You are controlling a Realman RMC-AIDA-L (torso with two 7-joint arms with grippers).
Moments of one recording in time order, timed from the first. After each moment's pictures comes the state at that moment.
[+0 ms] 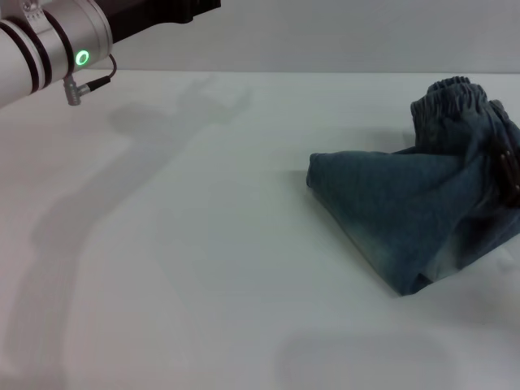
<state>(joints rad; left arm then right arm) -0.57 -2.06 1.33 0.96 1.52 0.62 -1.81 0.30 2.08 -0.92 -0.21 -0.95 -1.34 0.71</state>
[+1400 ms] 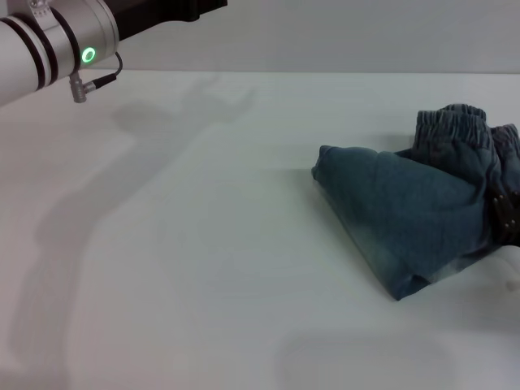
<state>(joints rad) -0.58 -2.06 1.33 0.95 1.52 0.62 -1.81 0.29 2.08 -0.94 -0.15 -0.96 -1.17 0.62</state>
